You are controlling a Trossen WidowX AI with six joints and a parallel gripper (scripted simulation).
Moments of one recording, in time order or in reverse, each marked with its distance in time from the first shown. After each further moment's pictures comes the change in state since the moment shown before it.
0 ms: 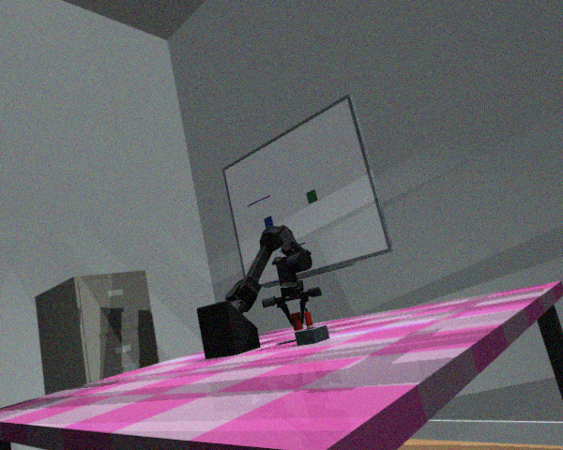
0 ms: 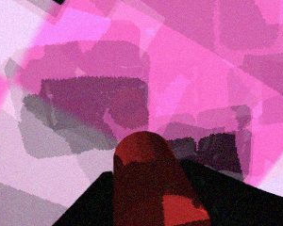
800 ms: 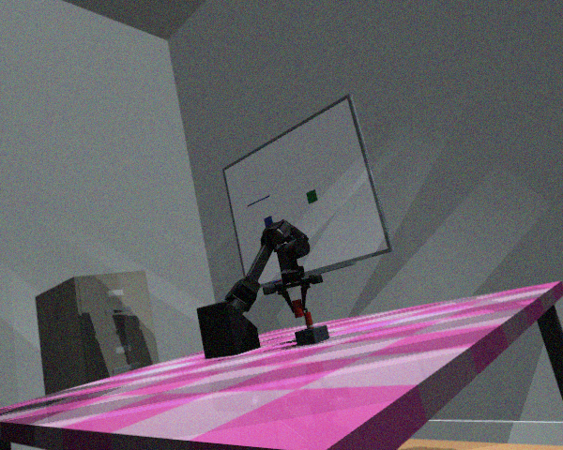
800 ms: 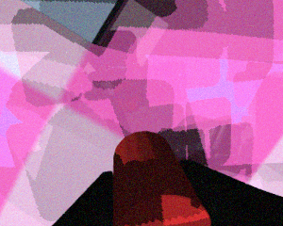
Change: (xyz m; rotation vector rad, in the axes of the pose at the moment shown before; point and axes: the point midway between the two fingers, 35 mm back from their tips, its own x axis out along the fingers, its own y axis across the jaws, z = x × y) arm -0.039 0.013 0.021 0.002 -0.020 0.009
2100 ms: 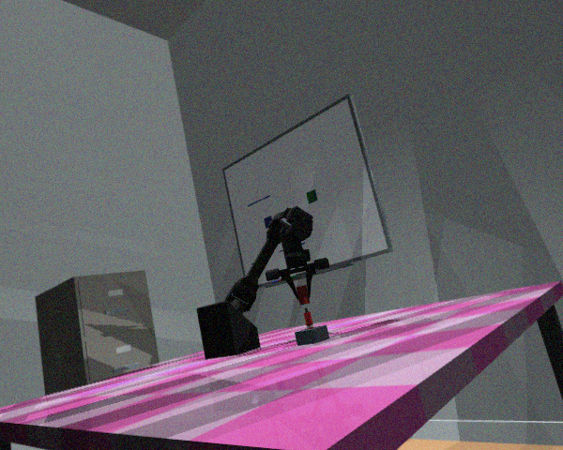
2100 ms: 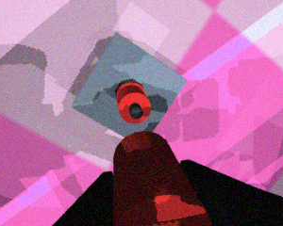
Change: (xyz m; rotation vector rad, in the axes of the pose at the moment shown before) arm -0.035 0.025 0.087 -0.013 0.006 -0.002
